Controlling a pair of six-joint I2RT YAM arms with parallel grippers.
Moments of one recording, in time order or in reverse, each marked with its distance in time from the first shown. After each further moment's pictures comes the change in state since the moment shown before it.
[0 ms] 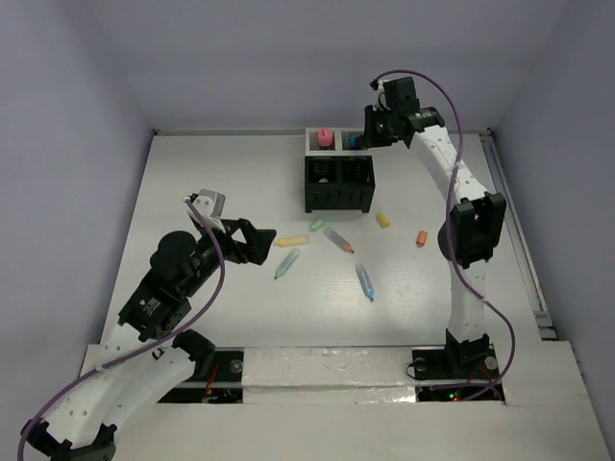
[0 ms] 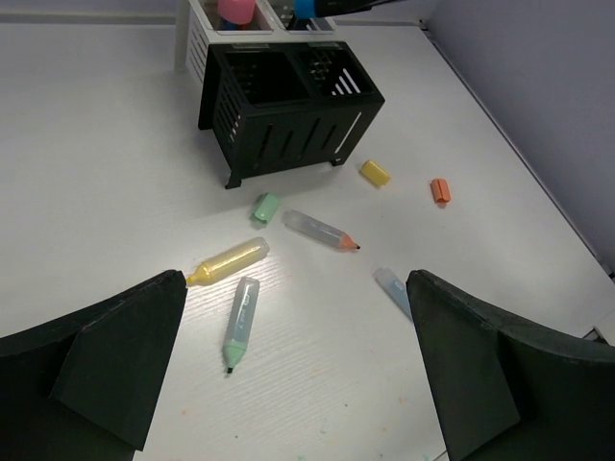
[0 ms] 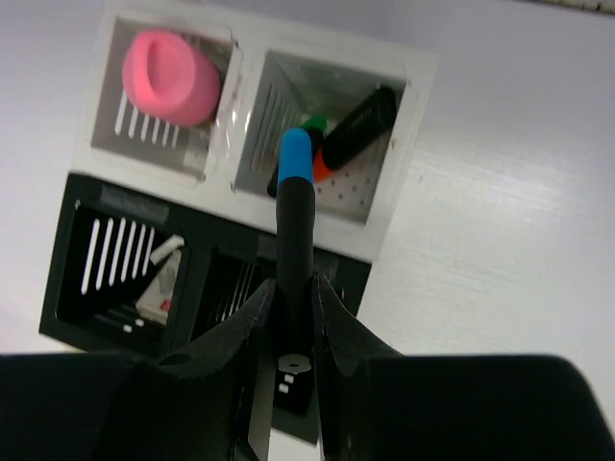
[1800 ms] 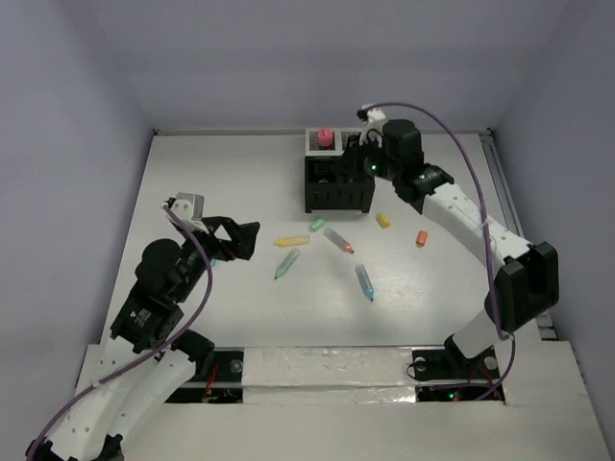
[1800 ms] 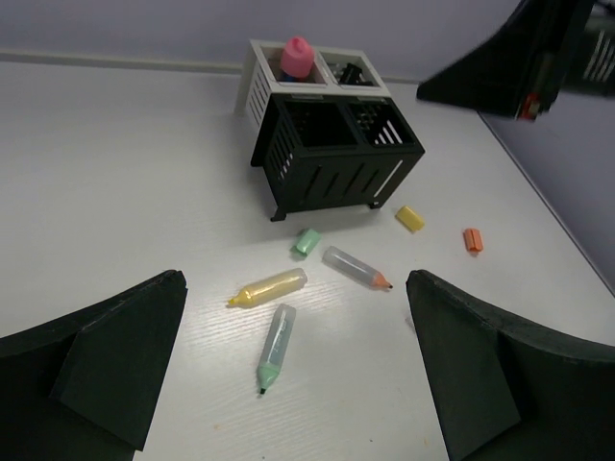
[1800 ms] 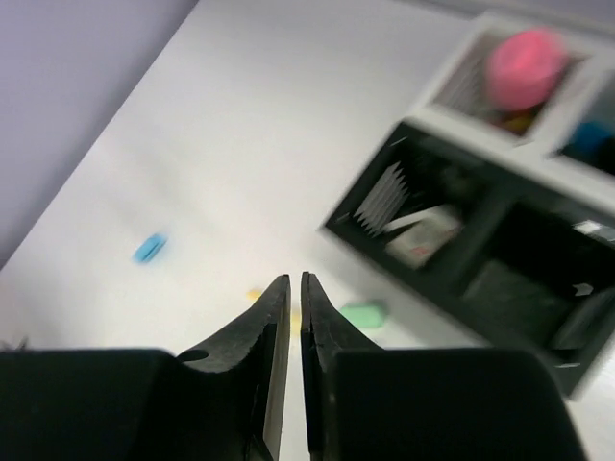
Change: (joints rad) left arm 0.079 -0.061 -0.009 0.000 -0.050 0.014; right arm 0.156 -0.529 -0.732 0.600 -0.213 0.114
